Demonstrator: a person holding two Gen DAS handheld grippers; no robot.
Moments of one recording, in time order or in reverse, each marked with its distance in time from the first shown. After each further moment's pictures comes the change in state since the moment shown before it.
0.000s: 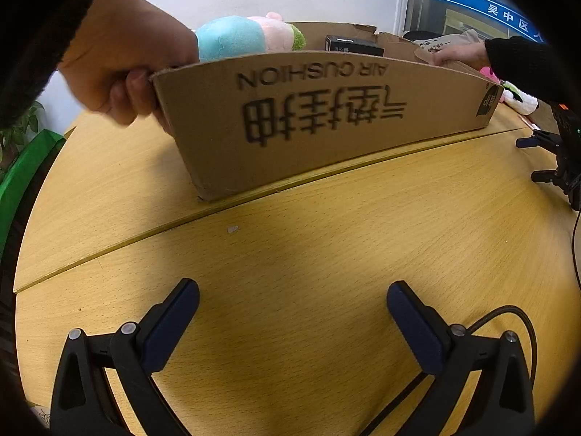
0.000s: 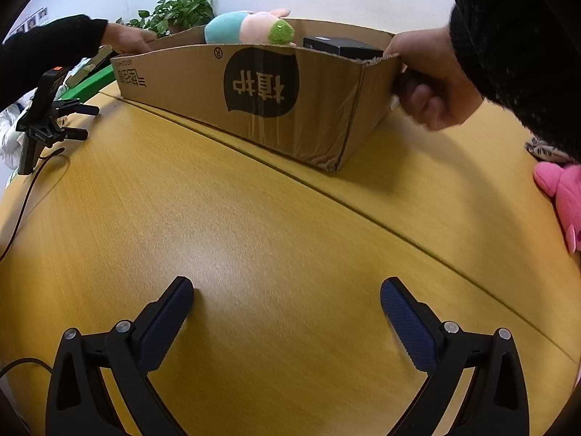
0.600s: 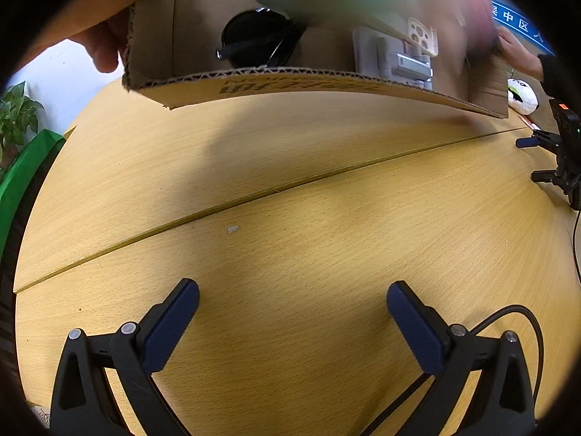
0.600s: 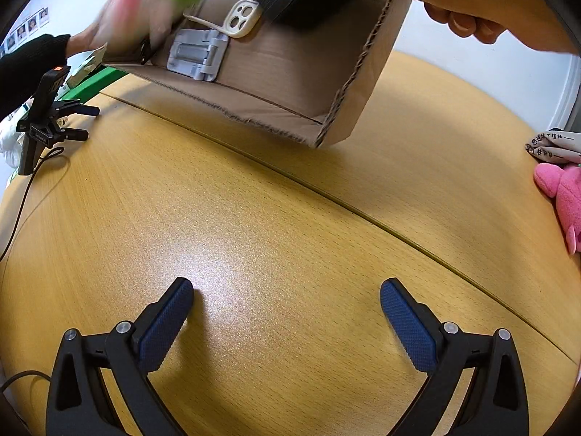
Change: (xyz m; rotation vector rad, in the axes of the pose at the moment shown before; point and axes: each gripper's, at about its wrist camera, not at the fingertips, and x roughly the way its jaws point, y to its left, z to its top) left arm 0.000 -0.001 0.001 0.002 0.000 0.000; right arm -0.001 -0.001 0.000 -0.002 0.000 0.004
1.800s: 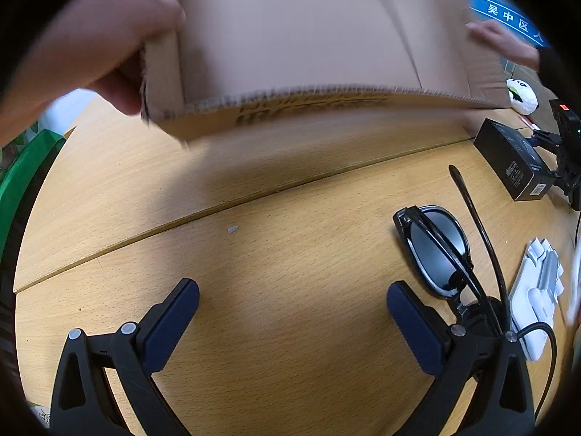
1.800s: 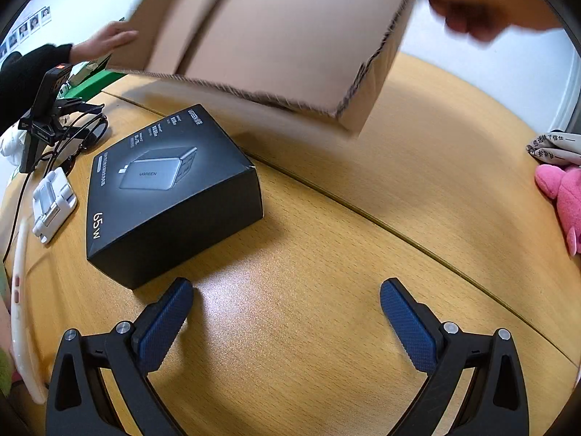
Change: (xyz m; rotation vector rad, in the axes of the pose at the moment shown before) left arm -0.007 0.006 0.002 0.003 0.001 -0.003; right arm -0.020 -0.010 0.000 -0.008 0.002 0.010
